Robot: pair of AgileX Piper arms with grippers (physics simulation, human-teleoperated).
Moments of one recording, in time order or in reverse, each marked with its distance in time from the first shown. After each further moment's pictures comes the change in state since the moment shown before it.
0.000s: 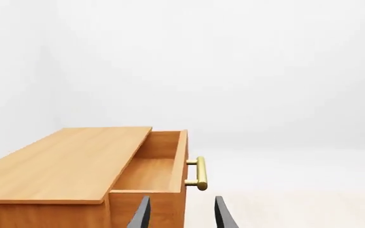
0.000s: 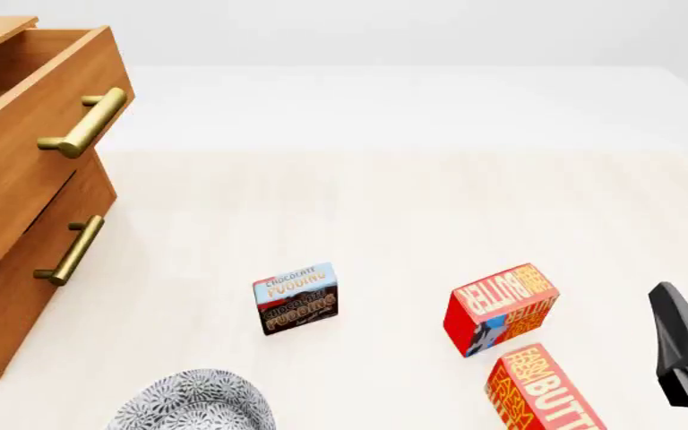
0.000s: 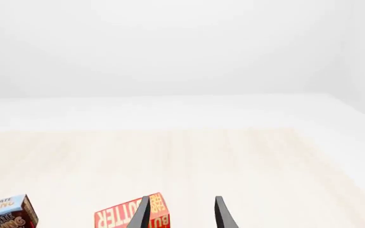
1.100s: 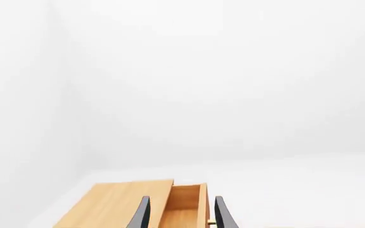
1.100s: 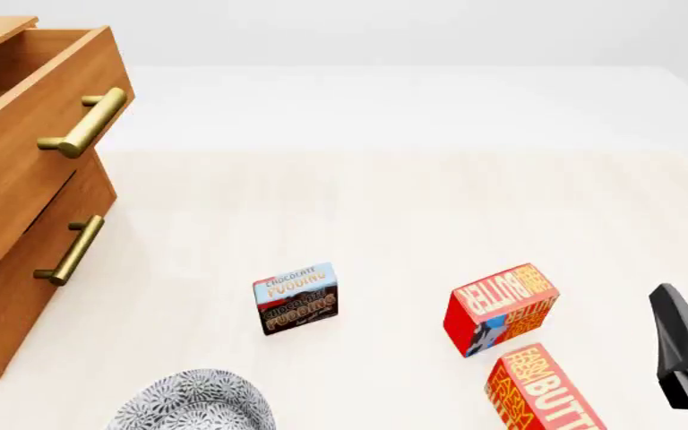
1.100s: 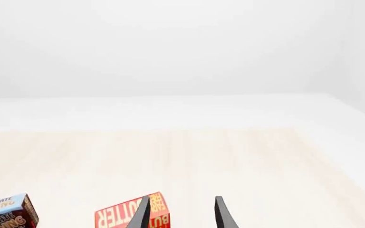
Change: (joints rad) left arm 0.037 0.401 -0.712 0.288 0.103; right arm 0.000 -0.016 -0.001 0.017 0.000
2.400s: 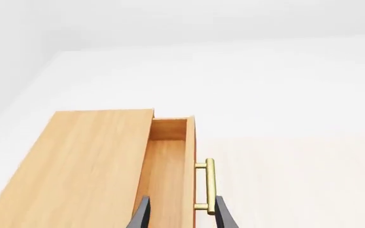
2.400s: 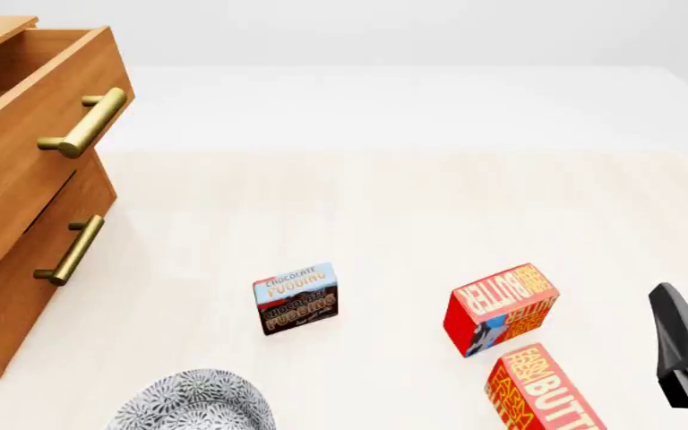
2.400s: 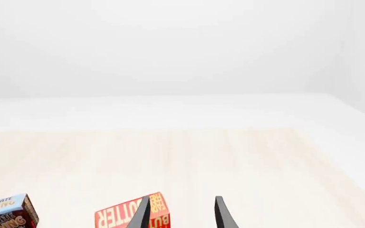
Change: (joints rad) left arm -0.010 0.508 -0.410 0.482 -0.053; right arm 0.001 0.009 0.001 -0.010 0.000
